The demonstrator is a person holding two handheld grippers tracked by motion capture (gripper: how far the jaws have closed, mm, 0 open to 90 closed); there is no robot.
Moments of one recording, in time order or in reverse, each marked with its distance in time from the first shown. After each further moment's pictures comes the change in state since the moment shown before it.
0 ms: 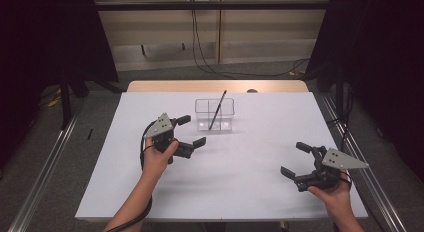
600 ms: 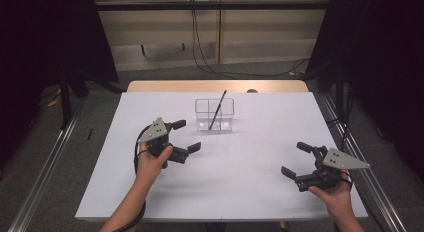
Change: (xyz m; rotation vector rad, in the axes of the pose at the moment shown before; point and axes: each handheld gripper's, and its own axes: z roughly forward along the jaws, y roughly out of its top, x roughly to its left) left arm -0.002 -0.005 -0.017 0.018 -0.005 0.000; right arm 0.000 0.000 -0.002 -0.002 -0.006 0.004
